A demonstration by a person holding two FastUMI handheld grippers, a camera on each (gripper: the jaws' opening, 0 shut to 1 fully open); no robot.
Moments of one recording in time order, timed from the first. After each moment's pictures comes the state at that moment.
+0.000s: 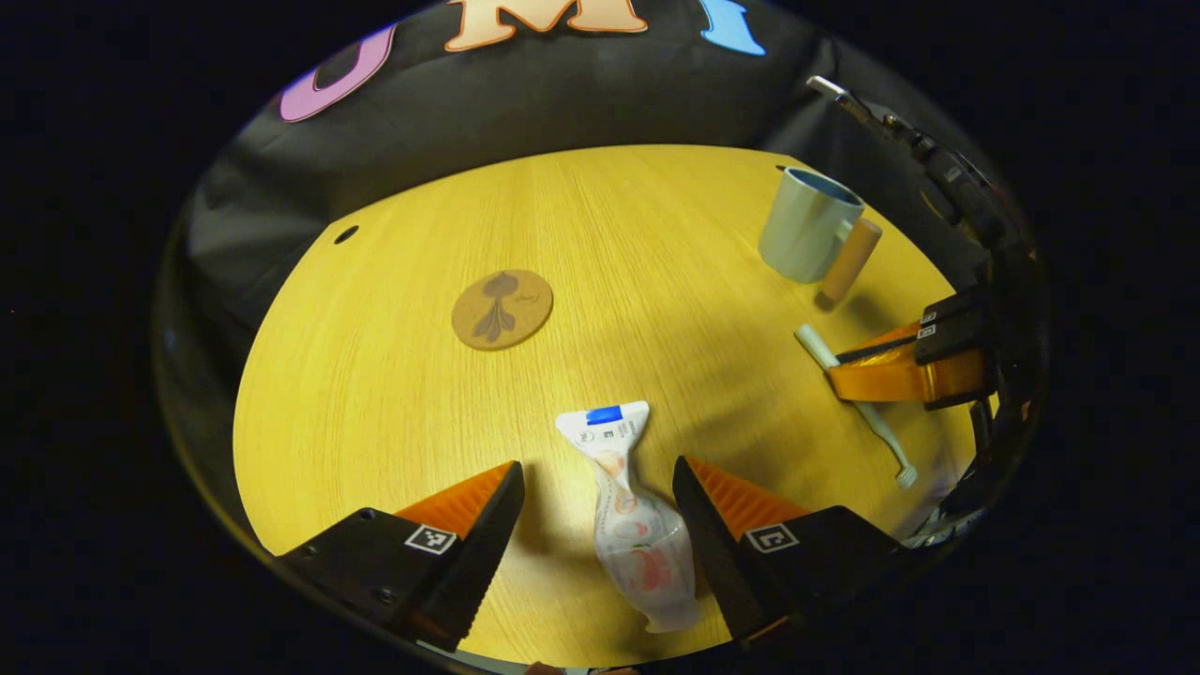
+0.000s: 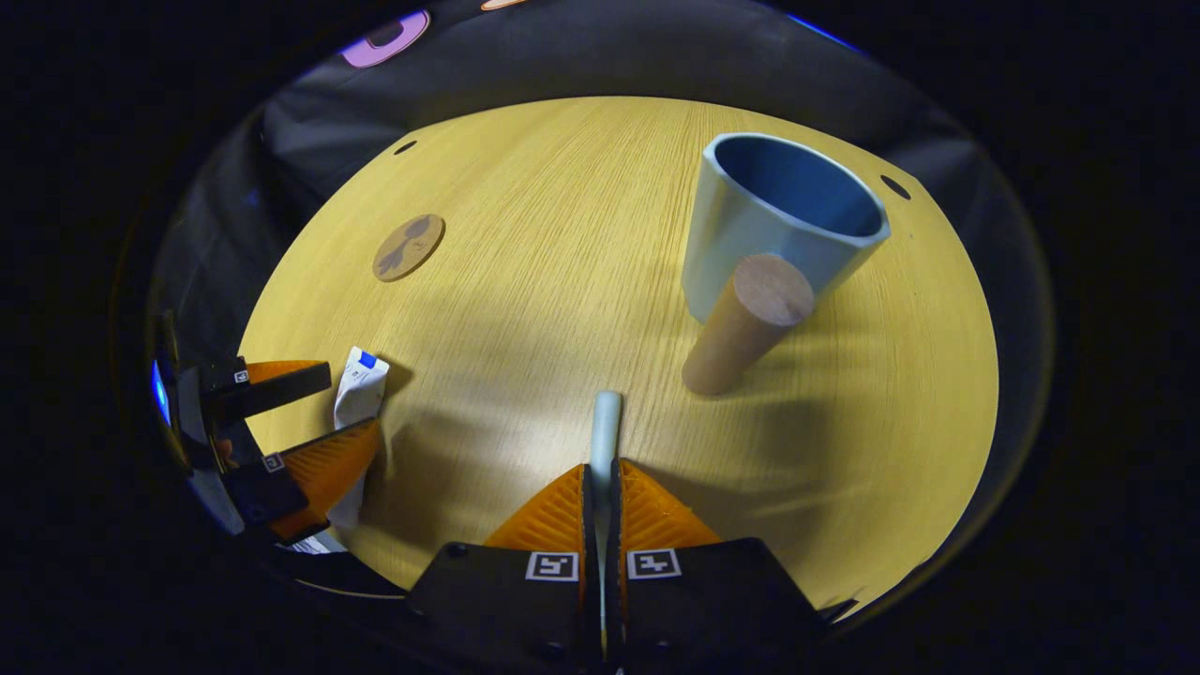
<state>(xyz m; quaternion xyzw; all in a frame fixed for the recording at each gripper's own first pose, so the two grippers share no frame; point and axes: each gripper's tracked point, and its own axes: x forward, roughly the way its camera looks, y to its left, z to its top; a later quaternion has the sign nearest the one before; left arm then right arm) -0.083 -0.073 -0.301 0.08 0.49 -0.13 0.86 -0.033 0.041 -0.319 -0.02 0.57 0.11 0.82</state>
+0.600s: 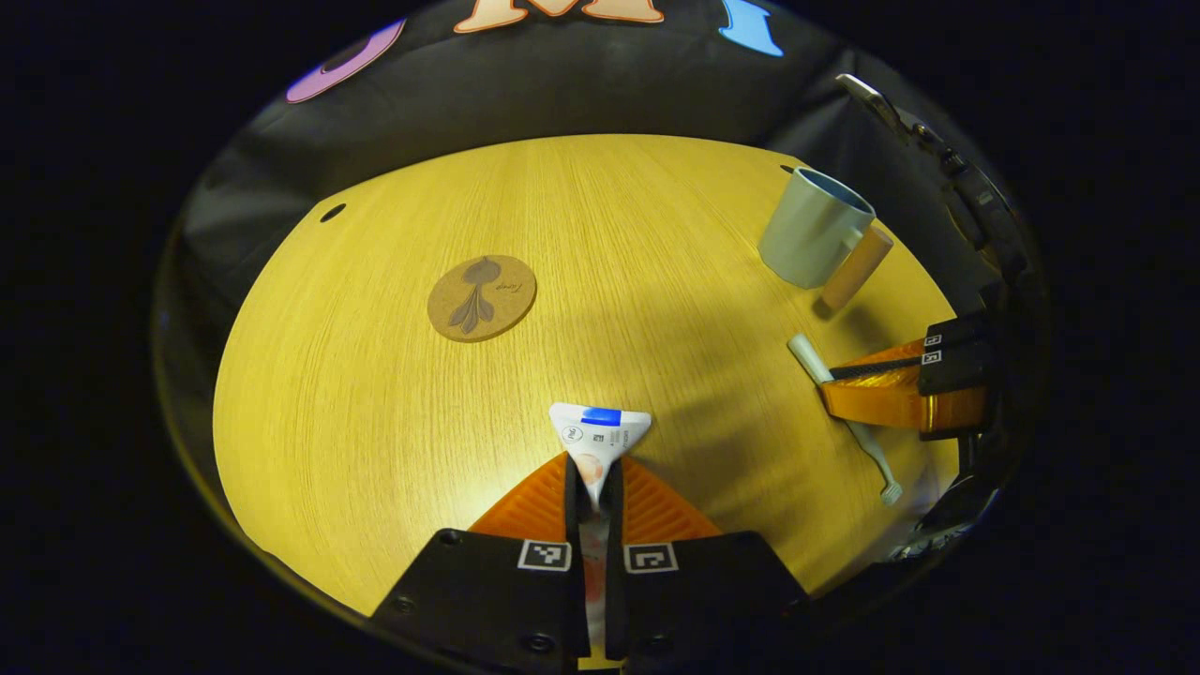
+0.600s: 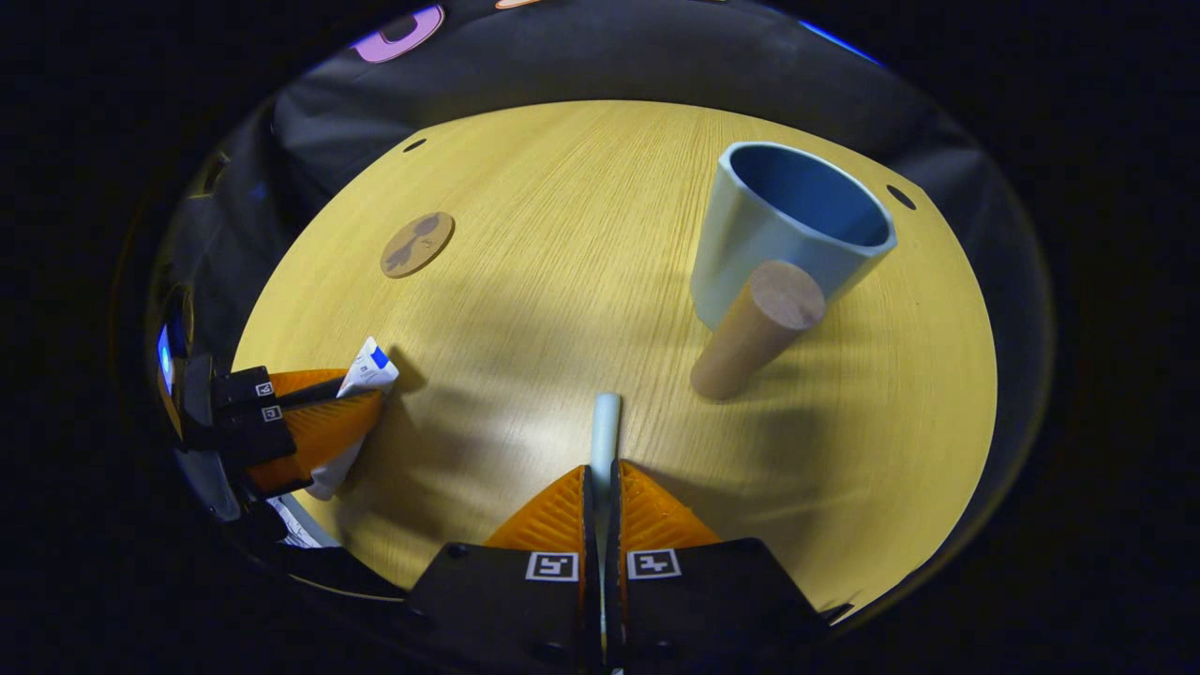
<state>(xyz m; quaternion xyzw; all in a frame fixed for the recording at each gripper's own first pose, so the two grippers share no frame) -0.076 -0.087 -0.303 0.04 0.50 -0.14 0.85 -0.032 0.045 -0.317 -0.02 0.56 0.12 0.82</state>
